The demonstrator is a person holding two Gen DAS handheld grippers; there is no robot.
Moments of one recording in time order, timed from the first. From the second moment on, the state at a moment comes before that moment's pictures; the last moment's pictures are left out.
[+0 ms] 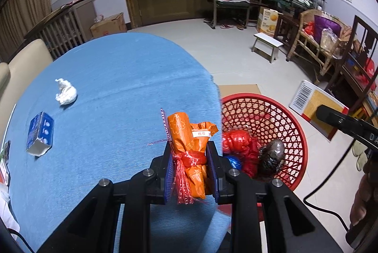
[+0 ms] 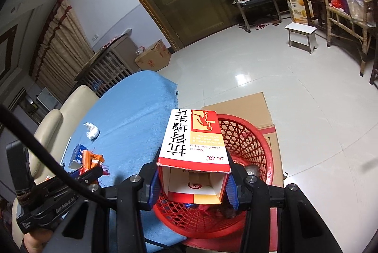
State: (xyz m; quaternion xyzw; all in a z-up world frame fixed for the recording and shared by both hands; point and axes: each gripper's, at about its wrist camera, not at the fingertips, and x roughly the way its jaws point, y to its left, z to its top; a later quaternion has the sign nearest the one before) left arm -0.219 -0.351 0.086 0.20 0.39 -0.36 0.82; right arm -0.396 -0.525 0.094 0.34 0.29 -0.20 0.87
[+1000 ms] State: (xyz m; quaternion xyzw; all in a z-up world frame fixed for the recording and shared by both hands) left arm -0.250 -0.447 0.060 0.23 0.43 -0.44 0.76; right arm -0.418 -0.579 0.081 0.38 0.28 -0.25 0.84
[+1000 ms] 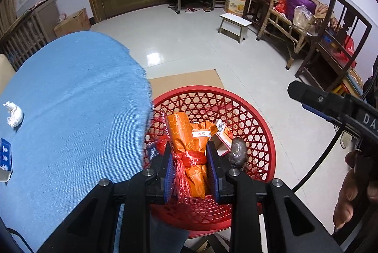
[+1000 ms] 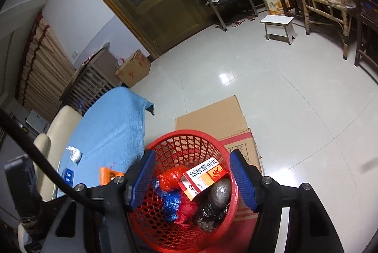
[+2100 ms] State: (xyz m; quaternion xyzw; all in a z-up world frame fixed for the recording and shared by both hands) left arm -0.225 -0.367 0.063 0.18 0.46 -0.38 0.78; right arm -0.388 -0.532 0.113 0.35 0.28 -0.21 0.87
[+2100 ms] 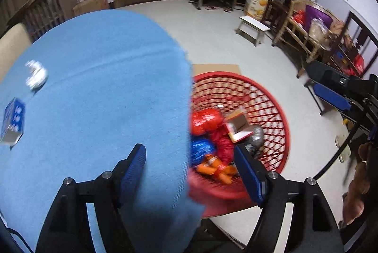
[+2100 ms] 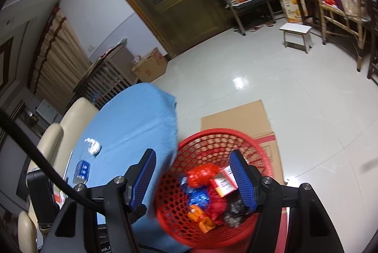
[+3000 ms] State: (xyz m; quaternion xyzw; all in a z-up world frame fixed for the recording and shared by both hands) left arm 0.014 -0.164 0.045 0.02 0.47 -0.10 0.88; right arm -0.275 -0.395 0.122 0.23 0.38 -0.11 0.89
